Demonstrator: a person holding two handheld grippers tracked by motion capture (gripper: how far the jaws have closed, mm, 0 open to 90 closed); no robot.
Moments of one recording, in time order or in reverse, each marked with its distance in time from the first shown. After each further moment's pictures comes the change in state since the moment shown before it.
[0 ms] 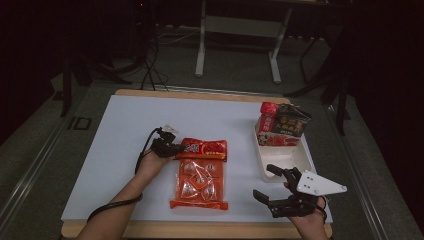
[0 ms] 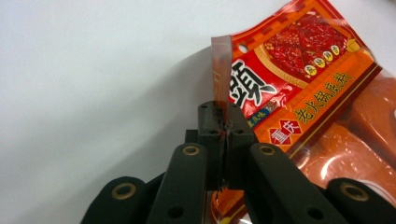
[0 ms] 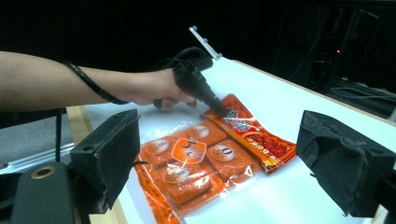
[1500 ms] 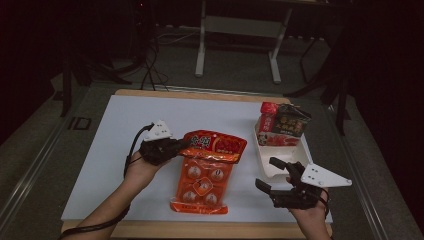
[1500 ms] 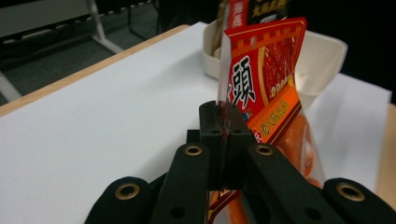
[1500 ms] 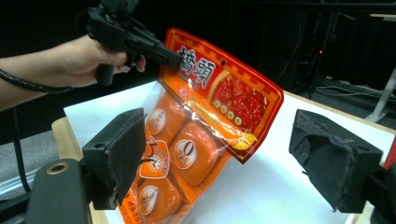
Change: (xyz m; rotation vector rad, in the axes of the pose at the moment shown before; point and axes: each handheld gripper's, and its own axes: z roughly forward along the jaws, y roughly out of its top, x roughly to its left) left arm -0.080 0.026 -0.129 -0.326 -0.100 0.194; right arm -0.008 0.015 0.000 -0.022 -0.047 0.044
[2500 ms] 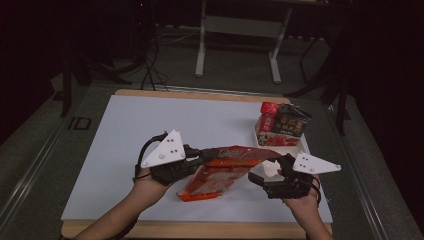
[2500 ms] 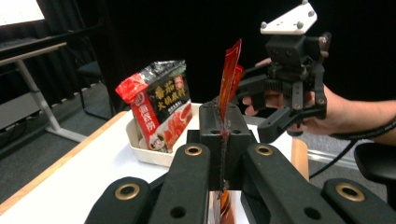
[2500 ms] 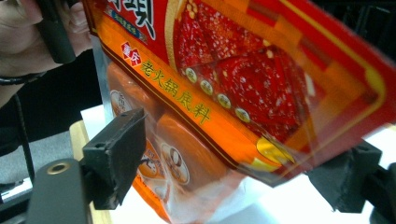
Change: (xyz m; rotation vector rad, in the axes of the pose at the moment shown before) left arm -0.079 0.055 -0.038 -0.242 -0.179 0.221; right arm -0.012 0.010 0.023 0.004 0.087 0.023
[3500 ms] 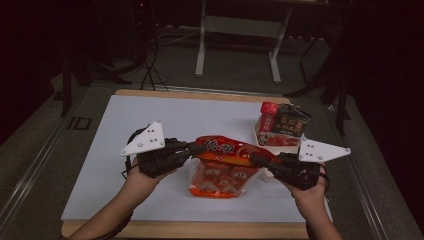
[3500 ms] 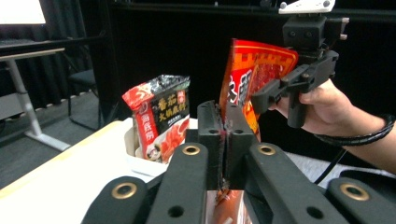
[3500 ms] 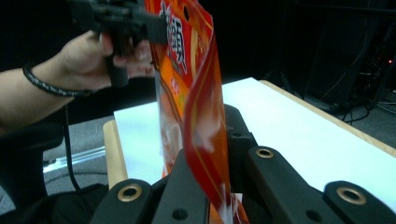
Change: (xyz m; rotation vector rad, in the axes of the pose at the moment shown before) left arm 0.024 -0.015 -0.018 -0.110 -0.041 -0.124; right arm 0.008 0.057 -0.007 0.029 0.122 -0.063
